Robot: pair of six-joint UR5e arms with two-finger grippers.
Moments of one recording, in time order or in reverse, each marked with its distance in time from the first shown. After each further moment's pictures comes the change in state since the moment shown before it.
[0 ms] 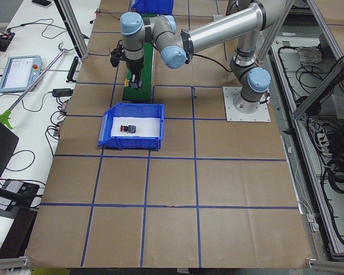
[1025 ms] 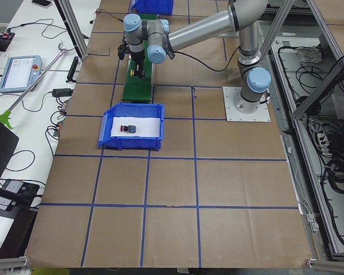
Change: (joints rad) left arm -0.250 -0.159 -0.131 0.232 0.001 -0.315; right arm -0.001 0.001 0.003 0.000 0.001 0.000
